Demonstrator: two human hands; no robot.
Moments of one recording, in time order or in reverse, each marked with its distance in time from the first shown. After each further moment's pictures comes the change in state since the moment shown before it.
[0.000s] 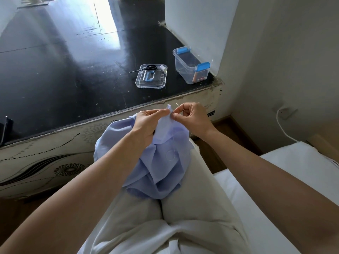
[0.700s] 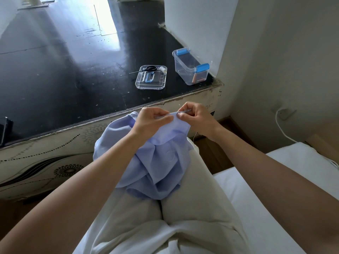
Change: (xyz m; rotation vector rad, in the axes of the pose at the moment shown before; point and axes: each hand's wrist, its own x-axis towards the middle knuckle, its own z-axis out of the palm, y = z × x) left_hand 0.000 0.003 -0.011 0.483 -0.106 0.299; right_hand 0.000 0.004 -0.020 0.089 -0.153 0.020
